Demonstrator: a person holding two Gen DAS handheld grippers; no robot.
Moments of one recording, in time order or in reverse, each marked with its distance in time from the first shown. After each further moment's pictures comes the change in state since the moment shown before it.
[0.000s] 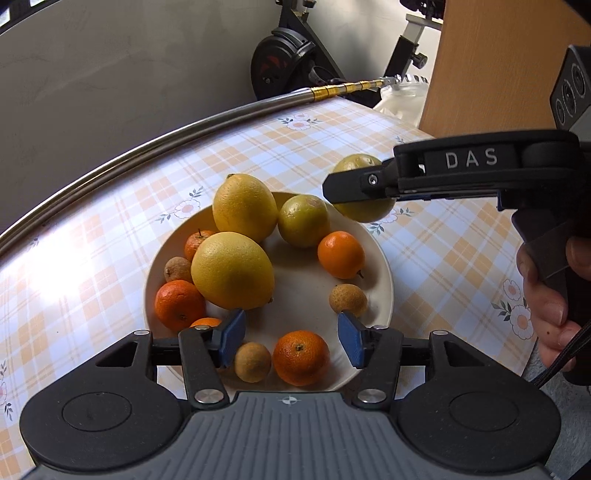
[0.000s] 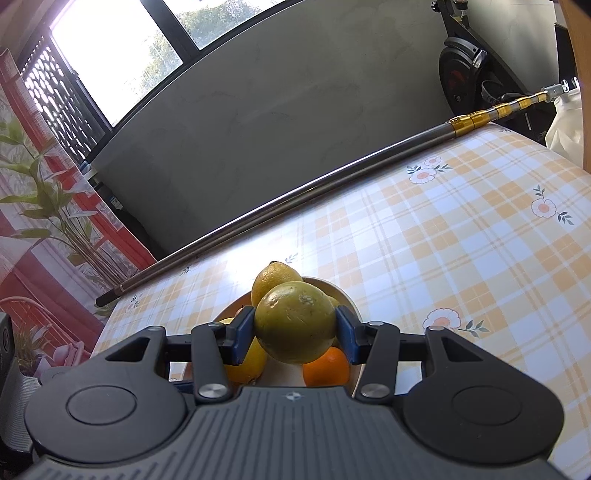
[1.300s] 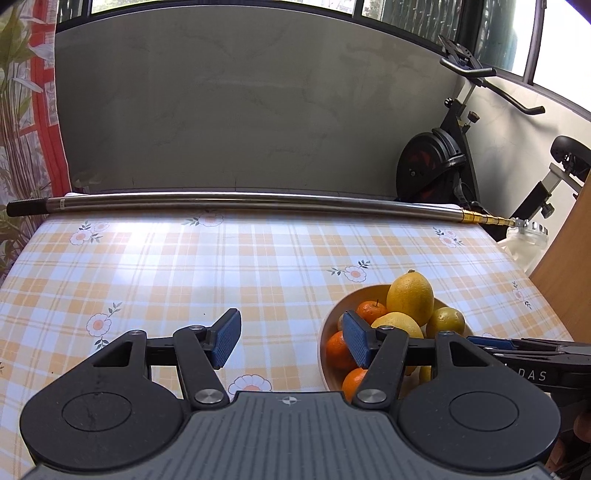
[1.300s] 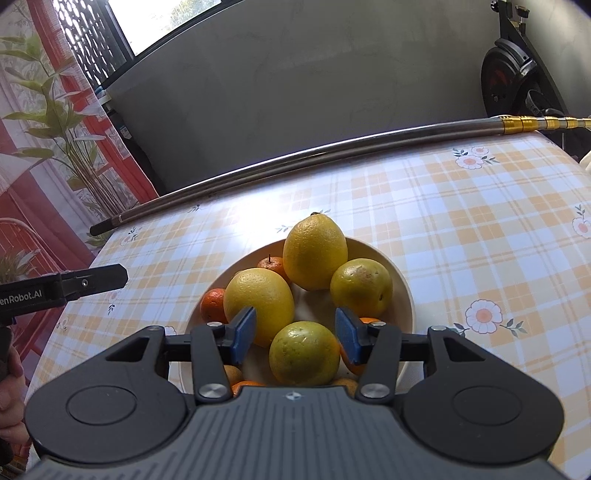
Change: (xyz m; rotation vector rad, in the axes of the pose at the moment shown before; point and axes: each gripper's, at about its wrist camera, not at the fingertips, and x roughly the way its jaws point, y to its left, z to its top) left arm -0.074 0.082 -0.017 -0.448 -0.219 0.273; right arm 0.028 0.045 -0.013 -0.188 0.137 -0.033
